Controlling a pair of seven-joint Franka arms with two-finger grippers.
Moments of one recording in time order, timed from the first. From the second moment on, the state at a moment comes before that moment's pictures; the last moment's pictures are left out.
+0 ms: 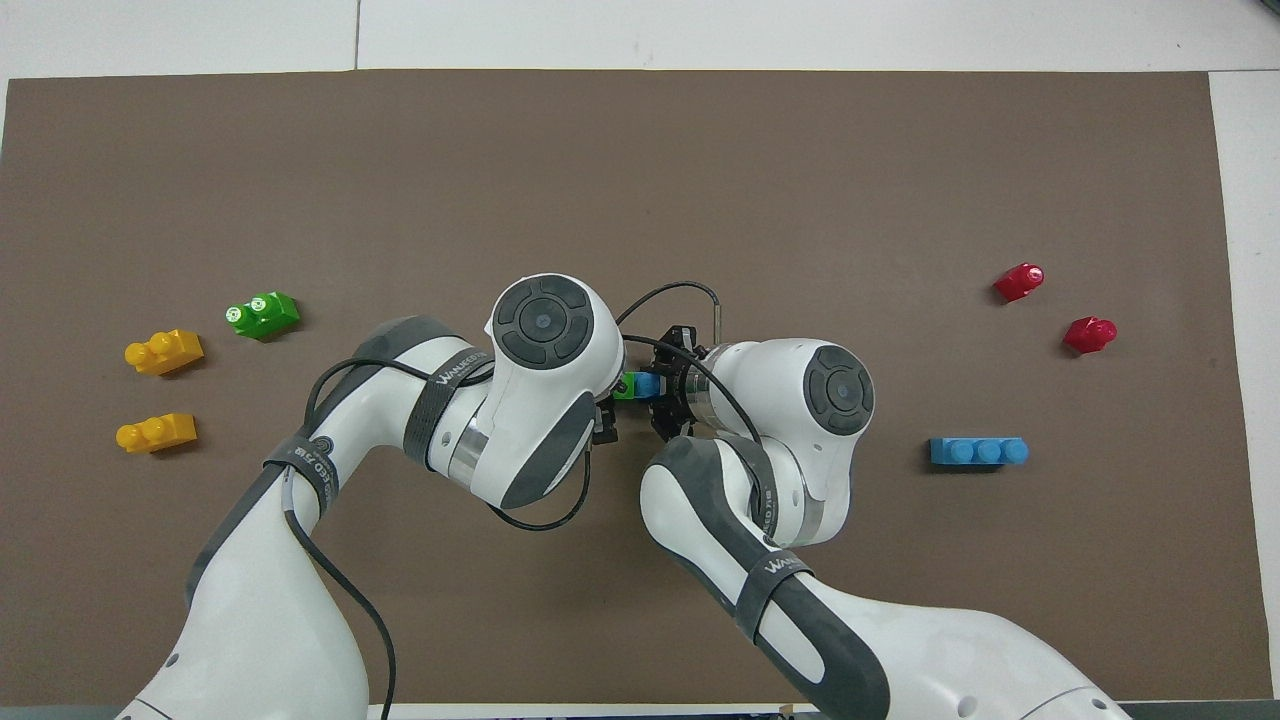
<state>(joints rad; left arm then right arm) -0.60 0.33 -0.07 -1.87 -0.05 2.22 -2.27 0.63 0.34 -0.04 -2.08 0.71 2.67 1.62</state>
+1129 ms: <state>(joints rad) -0.62 0.32 -0.06 -1.86 -0.02 2.22 -2.23 0.63 0.34 -0.04 -2.09 0.77 2.69 1.61</state>
